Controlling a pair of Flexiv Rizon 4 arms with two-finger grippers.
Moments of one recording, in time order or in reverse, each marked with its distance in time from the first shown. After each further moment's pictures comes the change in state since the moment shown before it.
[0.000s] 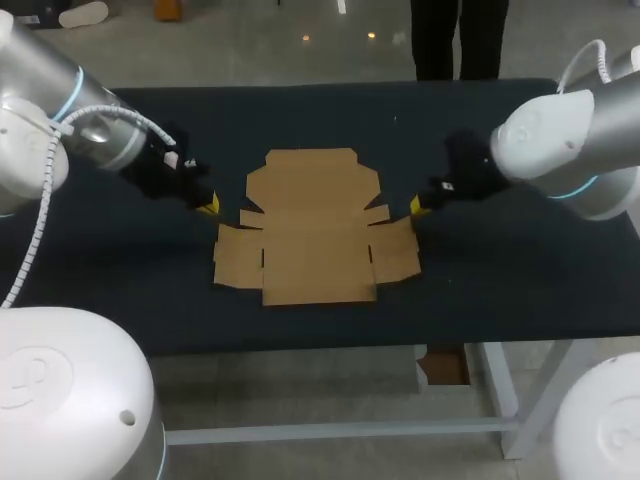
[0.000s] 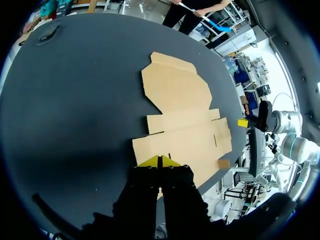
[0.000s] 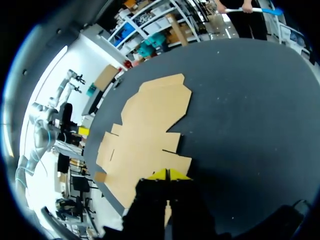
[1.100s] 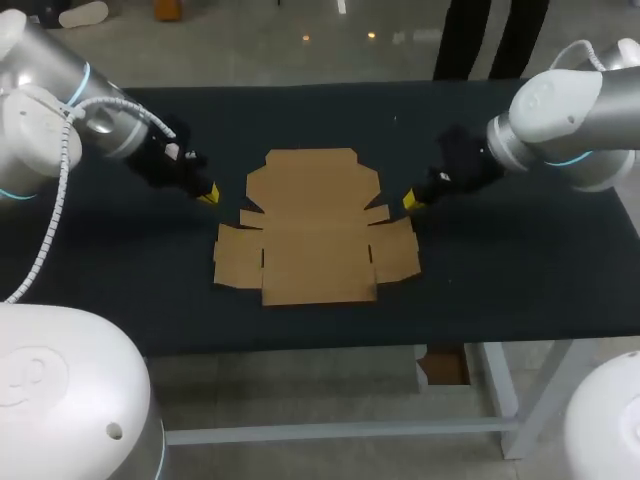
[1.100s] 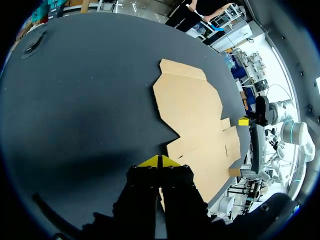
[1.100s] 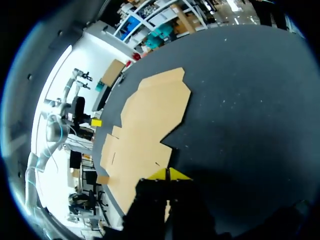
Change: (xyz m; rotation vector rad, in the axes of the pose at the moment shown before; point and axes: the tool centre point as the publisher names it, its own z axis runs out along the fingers) left arm -0.037 -0.047 0.030 -0.021 0.017 0.045; right arm -0.021 0.024 0.033 0.094 0.134 0.043
